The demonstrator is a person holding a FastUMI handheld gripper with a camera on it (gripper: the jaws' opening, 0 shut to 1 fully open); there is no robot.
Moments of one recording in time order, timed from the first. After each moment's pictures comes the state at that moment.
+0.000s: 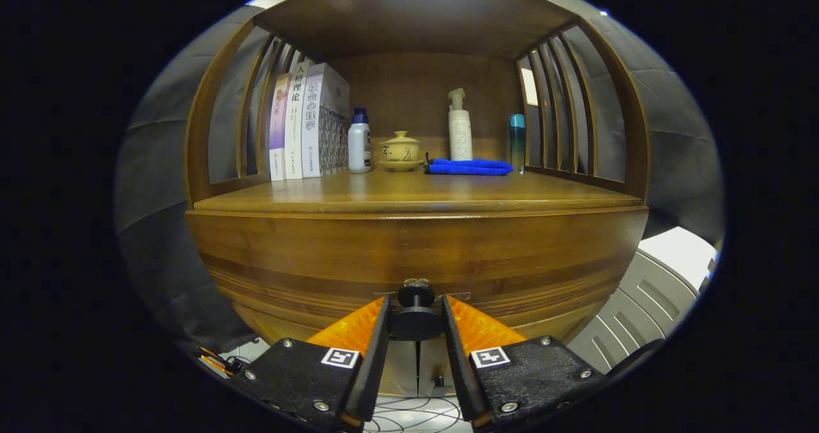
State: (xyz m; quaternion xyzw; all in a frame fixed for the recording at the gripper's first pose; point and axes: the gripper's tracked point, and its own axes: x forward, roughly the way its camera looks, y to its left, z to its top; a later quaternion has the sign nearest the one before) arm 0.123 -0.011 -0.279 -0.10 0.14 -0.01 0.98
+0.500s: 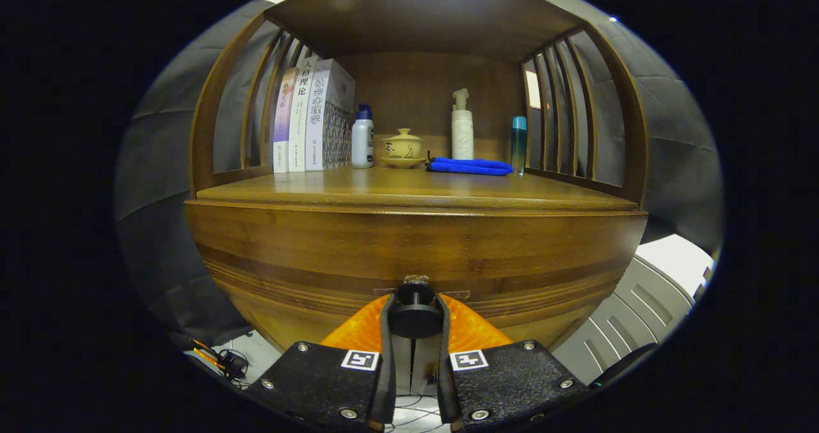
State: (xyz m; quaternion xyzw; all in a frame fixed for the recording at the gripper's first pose) arm 0.105 -0.014 -0.280 -0.12 0.15 -0.01 0.98
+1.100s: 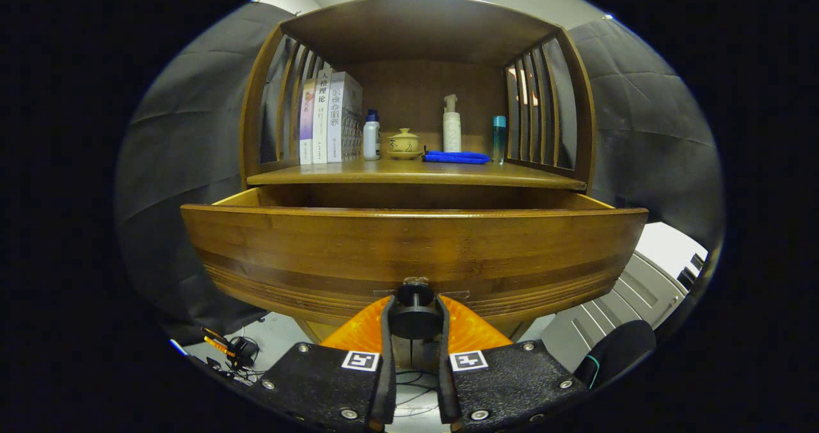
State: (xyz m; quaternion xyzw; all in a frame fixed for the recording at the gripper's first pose) arm -0.007 -0.019 -0.274 -0.11 0.17 0.00 0.98
